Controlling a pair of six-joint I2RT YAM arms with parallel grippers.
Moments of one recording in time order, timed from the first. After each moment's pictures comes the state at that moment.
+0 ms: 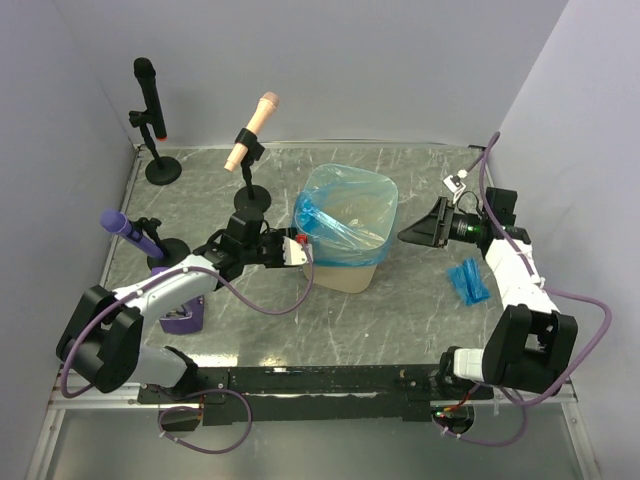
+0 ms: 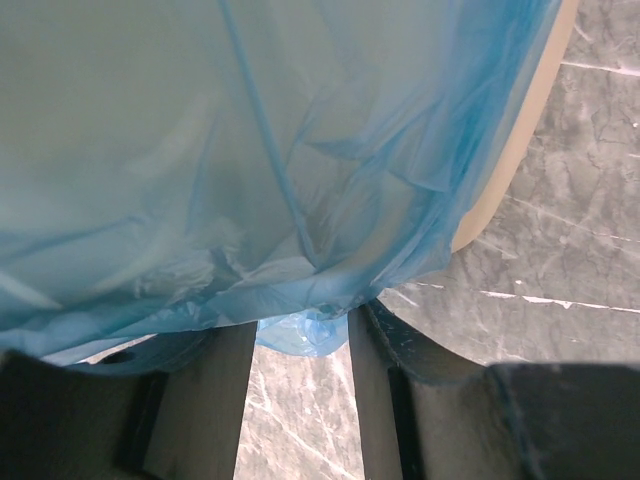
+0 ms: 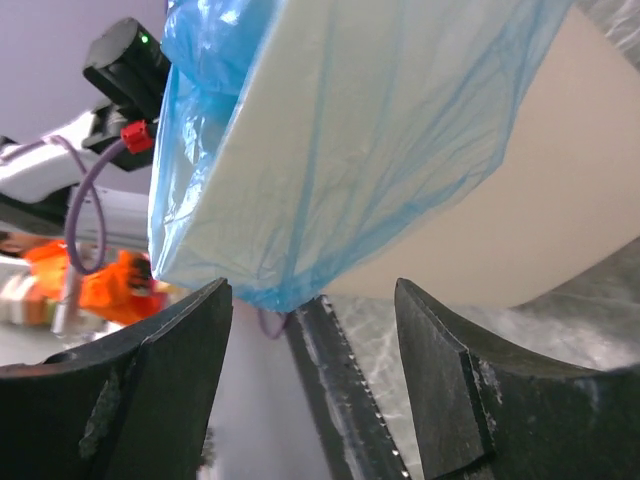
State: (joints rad) left arm -0.58 1.36 0.78 0.01 0.44 0.92; right arm -0.22 1.28 0.93 -0.47 -1.34 0.17
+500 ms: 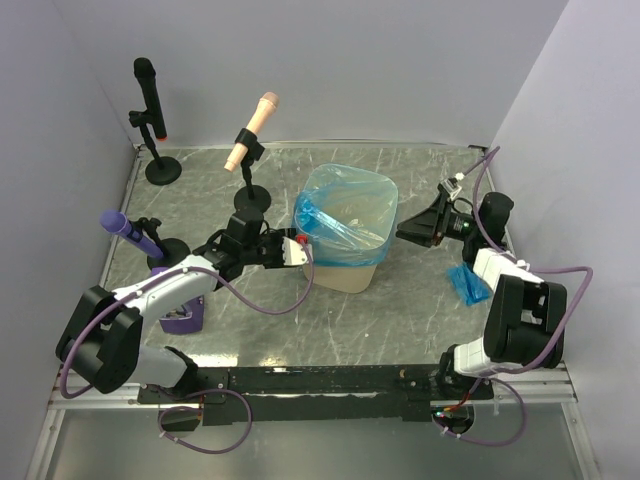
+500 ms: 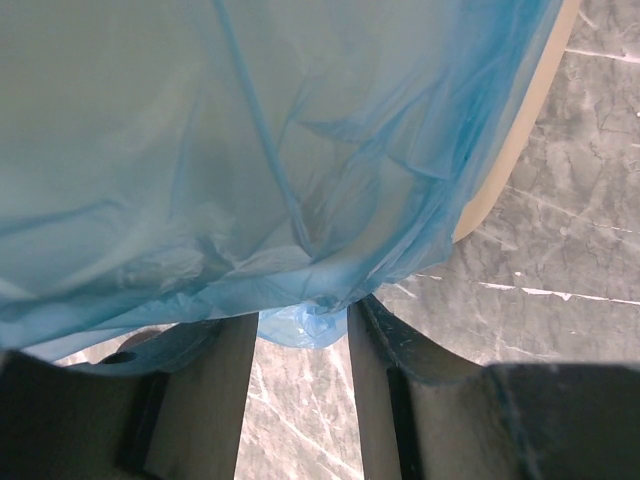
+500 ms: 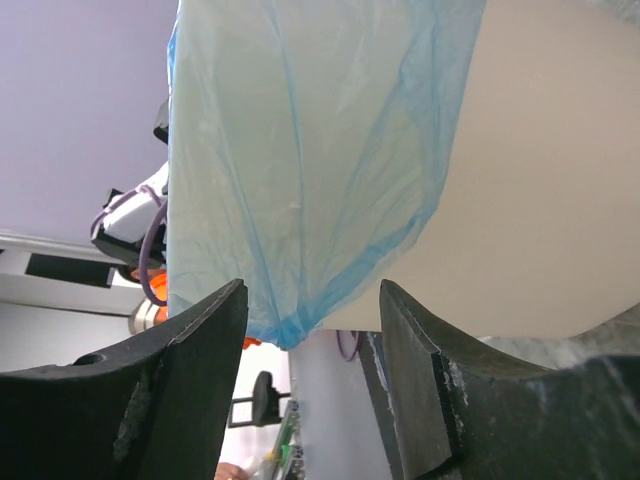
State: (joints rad) left arm -0.58 1.36 0.78 -0.01 0.43 0.92; right arm -0.22 1.42 0.69 0.51 -1.44 1.01
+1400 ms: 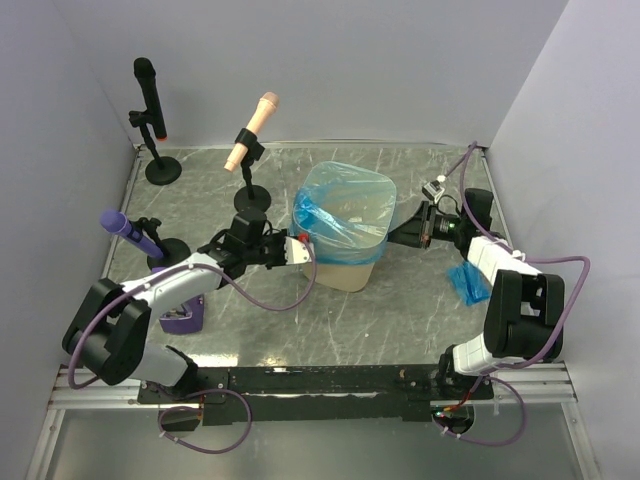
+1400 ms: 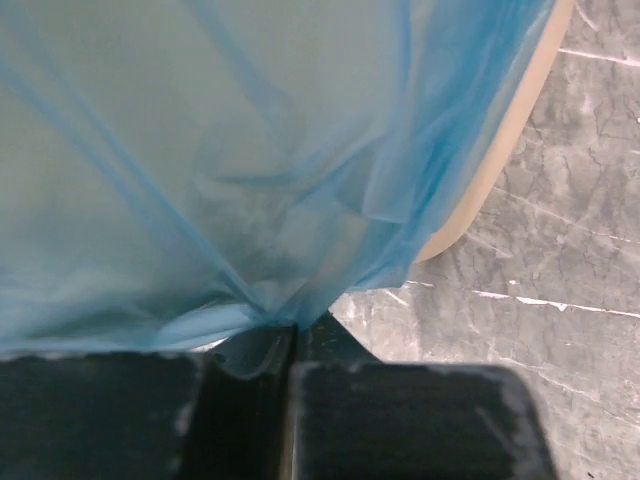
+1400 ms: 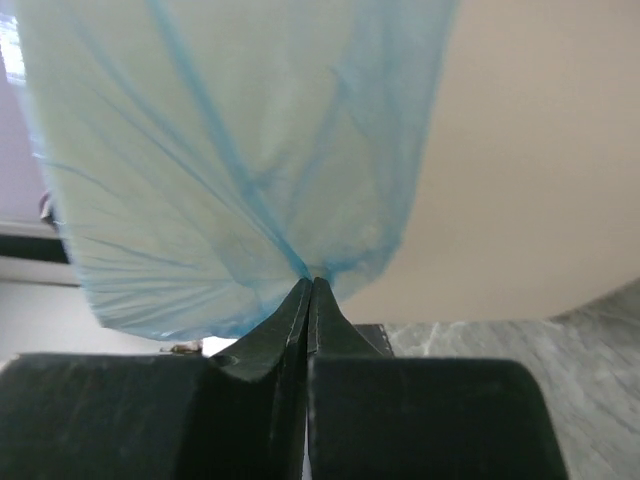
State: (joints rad) left arm -0.58 1.40 0.79 0.02 0.43 0.89; right arm -0.13 1.47 0.79 0.13 -1.40 0.69
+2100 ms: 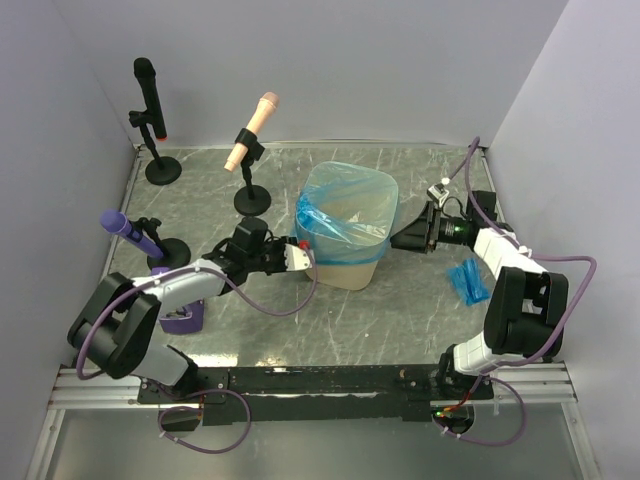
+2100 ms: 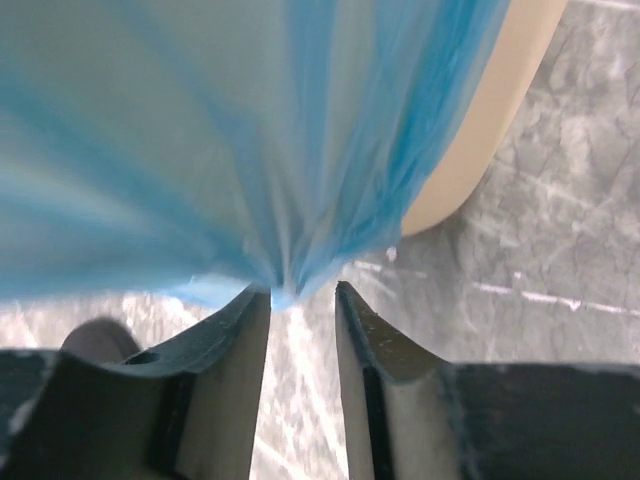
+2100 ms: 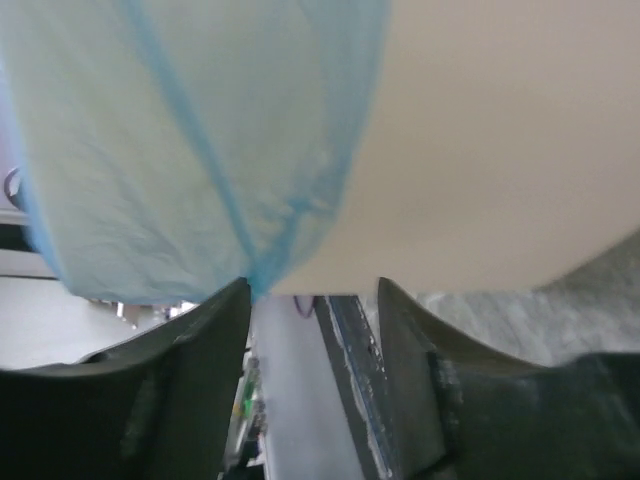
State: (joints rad) left arm -0.58 1.46 0.71 0.15 0.39 0.88; right arm -0.17 1.49 0.89 -0.42 -1.37 0.20
